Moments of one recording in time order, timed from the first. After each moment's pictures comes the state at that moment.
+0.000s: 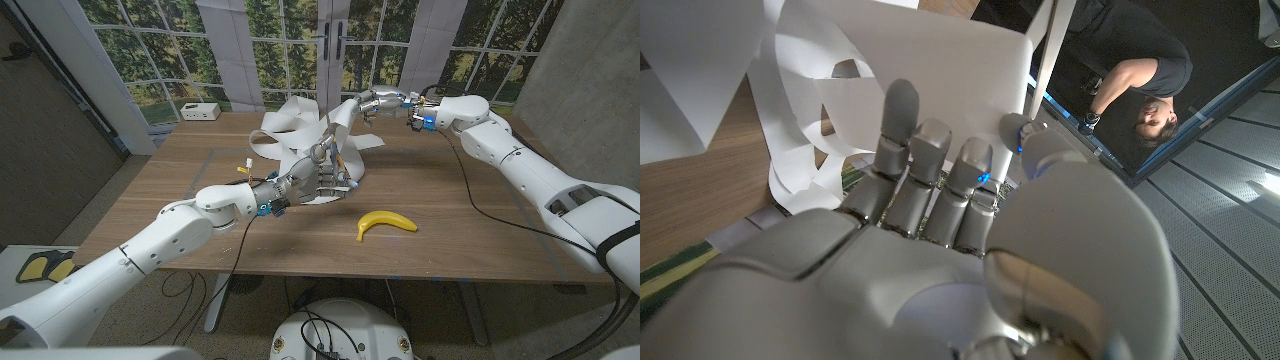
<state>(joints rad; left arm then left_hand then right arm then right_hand) 0.95 0.87 0.48 -2.00 -0.90 0.20 -0.32 0.30 -0.15 -0.33 0.08 0.51 0.68 0.04 1.19 0.68 0.81 -0.02 0.33 0.61 0.43 -0.02 0.35 0.25 0.20 0.21 0.31 0.21 -0.29 -0.53 -0.62 -1.09 0.50 0.30 0.85 0.92 0.04 0.52 -0.16 0.59 0.94 -0.05 0.43 0.70 1.06 -0.19 1.42 1.18 0.92 -0.13 1.45 1.23 0.67 -0.06 1.57 0.44</state>
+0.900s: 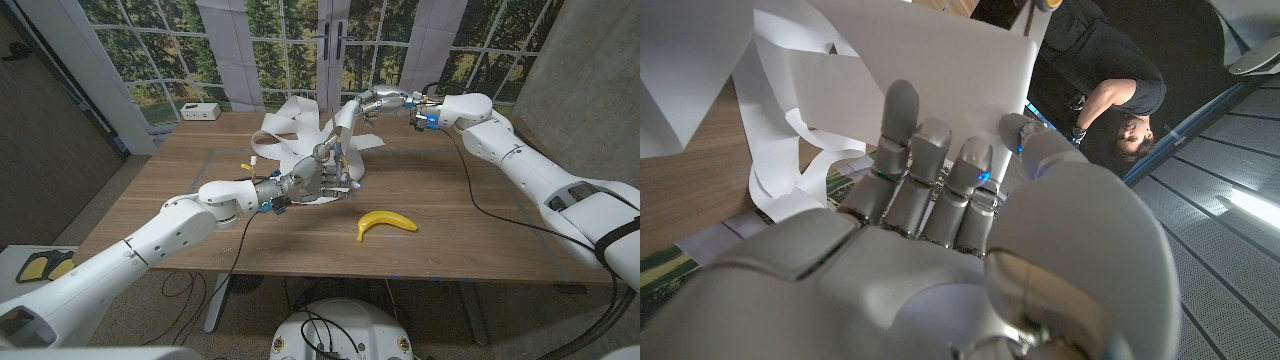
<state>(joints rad) 0.91 0.86 0.50 -1.97 -0.91 0.23 -0.38 0.30 -0.15 -0.32 0.09 0.50 0.69 0.04 1.19 0.68 0.82 -0.01 0.33 0.62 0.44 -0.01 0.35 0.25 0.21 0.22 0.31 0.21 -0.28 -0.53 -0.61 -1.07 0.51 0.36 0.91 0.92 0.04 0.53 -0.15 0.59 0.94 -0.05 0.43 0.71 1.05 -0.19 1.41 1.19 0.92 -0.13 1.44 1.23 0.66 -0.06 1.57 0.45</state>
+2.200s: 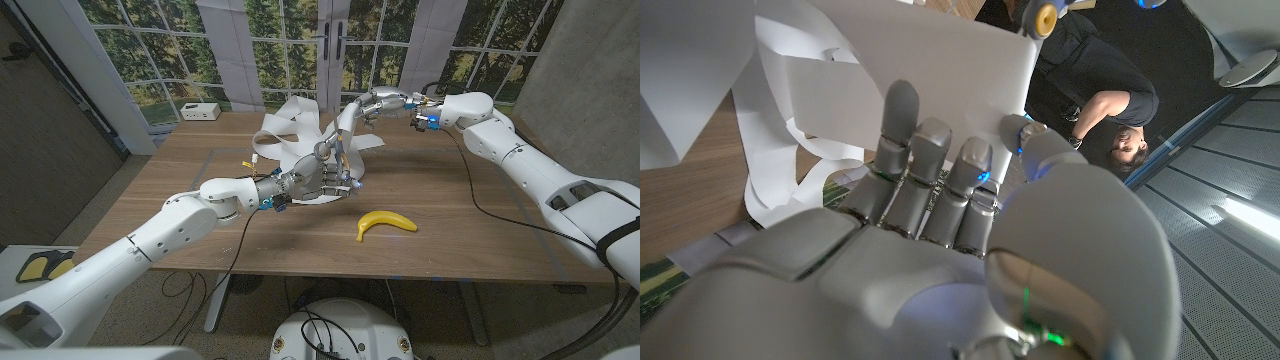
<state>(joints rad) 0.89 0.85 0.51 -1.95 -0.91 0.23 -0.40 0.31 -0.13 -0.32 0.10 0.49 0.69 0.04 1.19 0.68 0.84 -0.01 0.36 0.63 0.46 -0.02 0.33 0.26 0.21 0.21 0.30 0.21 -0.28 -0.54 -0.62 -1.07 0.51 0.35 0.95 0.91 0.05 0.53 -0.15 0.58 0.94 -0.05 0.42 0.71 1.05 -0.18 1.41 1.18 0.92 -0.13 1.43 1.23 0.65 -0.06 1.57 0.45</state>
